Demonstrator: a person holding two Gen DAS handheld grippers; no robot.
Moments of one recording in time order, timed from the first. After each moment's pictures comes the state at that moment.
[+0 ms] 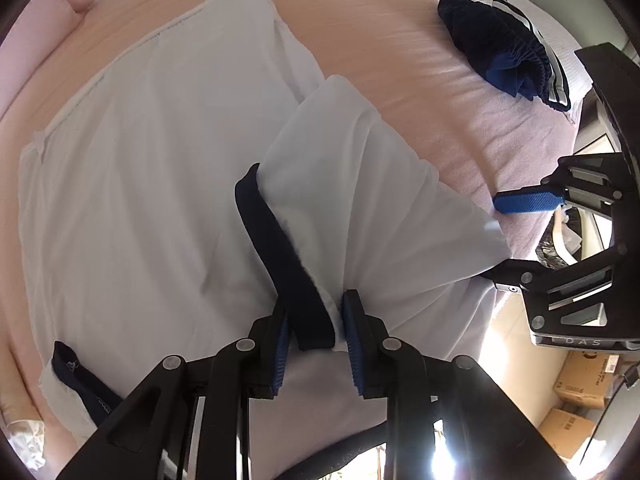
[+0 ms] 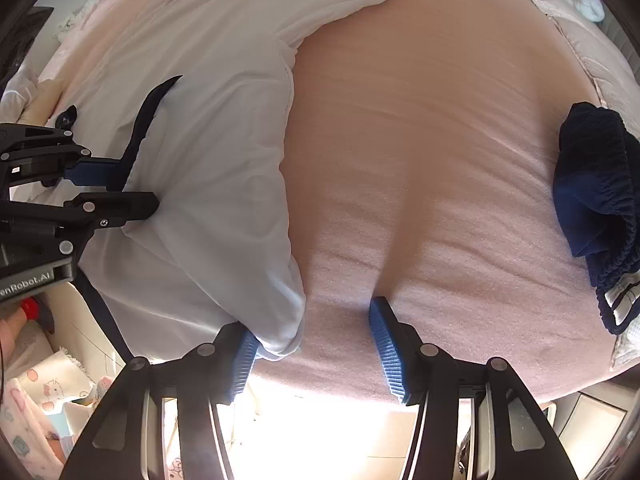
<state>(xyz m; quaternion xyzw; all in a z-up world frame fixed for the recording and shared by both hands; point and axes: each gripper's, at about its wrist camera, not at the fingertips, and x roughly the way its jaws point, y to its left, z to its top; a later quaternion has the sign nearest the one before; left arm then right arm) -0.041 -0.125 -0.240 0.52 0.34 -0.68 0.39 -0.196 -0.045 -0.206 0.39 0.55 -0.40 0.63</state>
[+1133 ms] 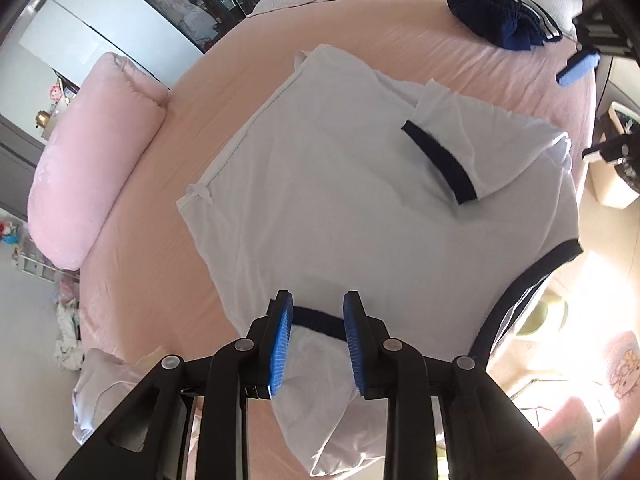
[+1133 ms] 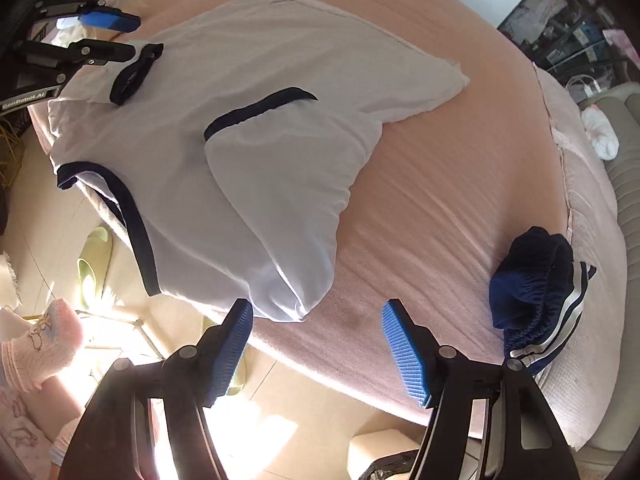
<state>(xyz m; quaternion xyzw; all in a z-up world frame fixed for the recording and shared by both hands) 0.053 -0.060 -0.180 0.58 0.06 -0.65 0.49 -0.075 0.020 -0.137 0.16 0.61 -0.38 0.68</state>
